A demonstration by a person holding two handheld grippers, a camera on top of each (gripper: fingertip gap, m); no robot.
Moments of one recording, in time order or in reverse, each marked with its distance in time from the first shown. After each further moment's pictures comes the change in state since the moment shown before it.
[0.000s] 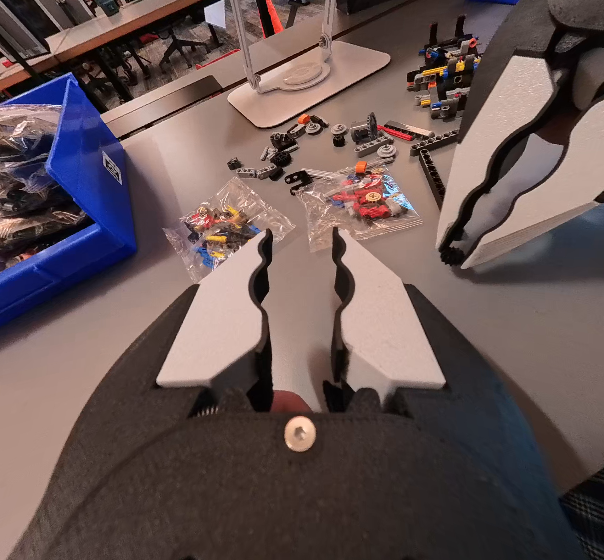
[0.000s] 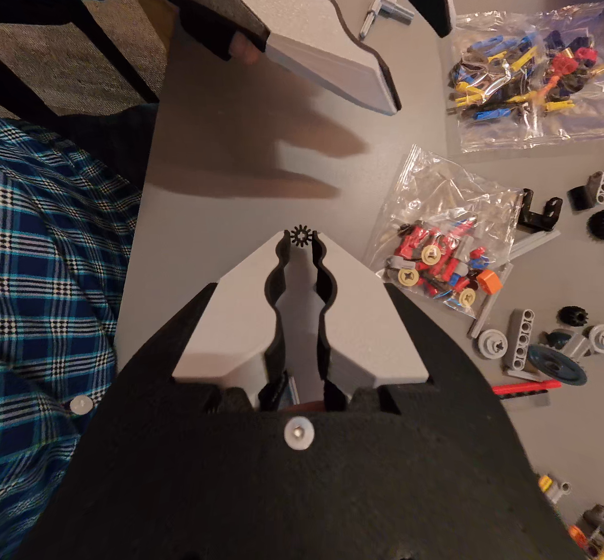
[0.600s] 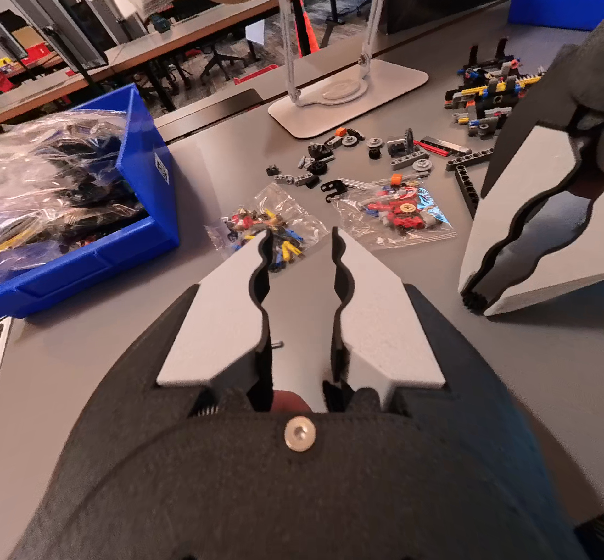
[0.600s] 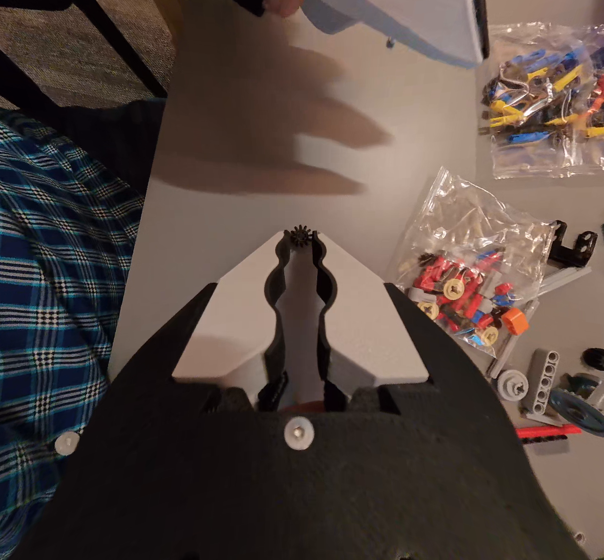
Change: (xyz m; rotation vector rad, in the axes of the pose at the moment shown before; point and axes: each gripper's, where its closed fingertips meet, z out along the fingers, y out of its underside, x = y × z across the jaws) left arm -0.026 -0.006 -0.011 0.039 -0.099 -0.026; right arm -0.009 -0.006 0.020 -0.030 -0.018 -0.041
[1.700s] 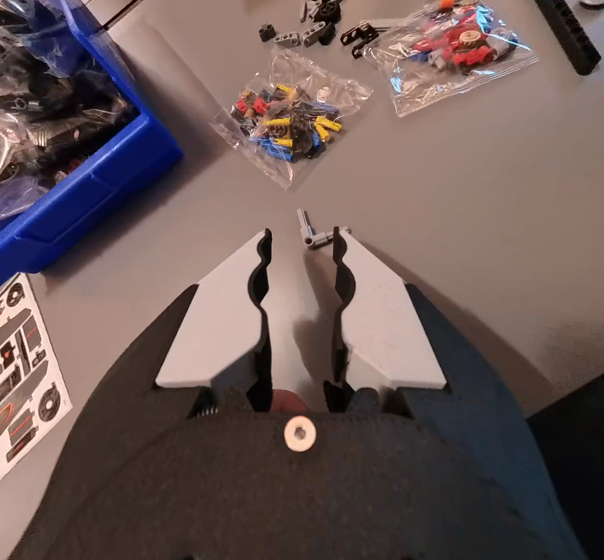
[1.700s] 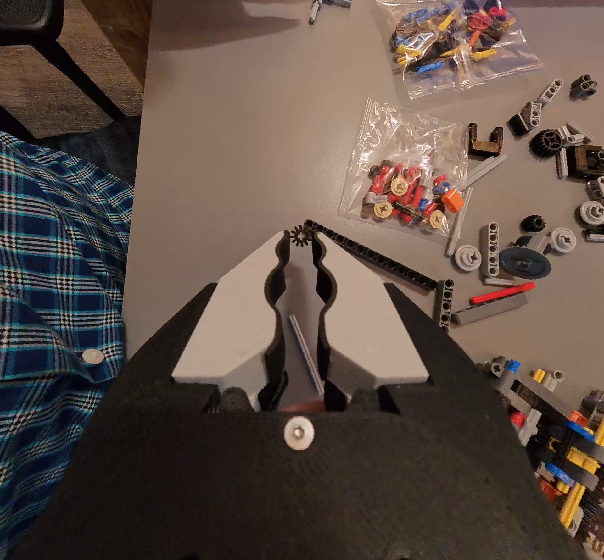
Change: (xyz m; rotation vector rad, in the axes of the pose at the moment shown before) left arm -0.046 0.072 -0.022 -0.314 0.153 0.134; right arm 0.014 0.033 -0.056 0.111 0.119 0.150
